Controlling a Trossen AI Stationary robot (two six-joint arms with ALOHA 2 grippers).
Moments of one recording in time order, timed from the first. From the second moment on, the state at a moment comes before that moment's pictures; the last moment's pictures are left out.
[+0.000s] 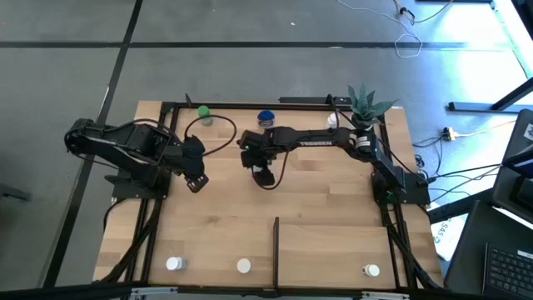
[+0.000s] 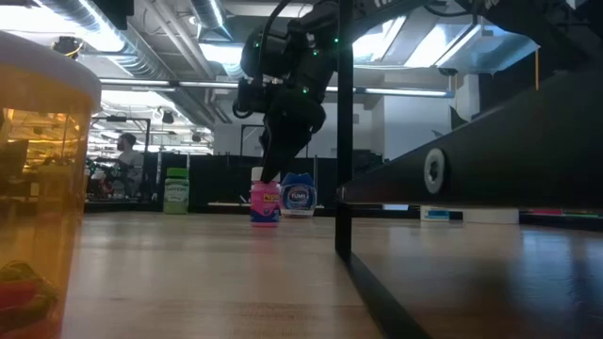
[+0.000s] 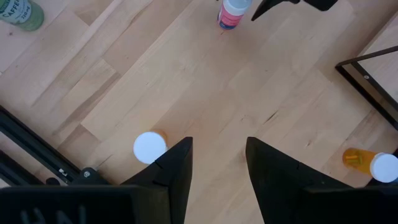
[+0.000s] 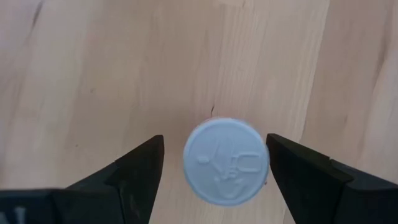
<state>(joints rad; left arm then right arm) -0.23 1.18 1.41 -1.38 -0.27 -0.96 -0.14 2.26 1.89 -0.81 -0.19 -0.33</state>
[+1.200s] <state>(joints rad) -0.23 1.18 1.41 -1.38 -0.27 -0.96 -0.12 2.25 1.92 -0.88 -0.23 -0.26</state>
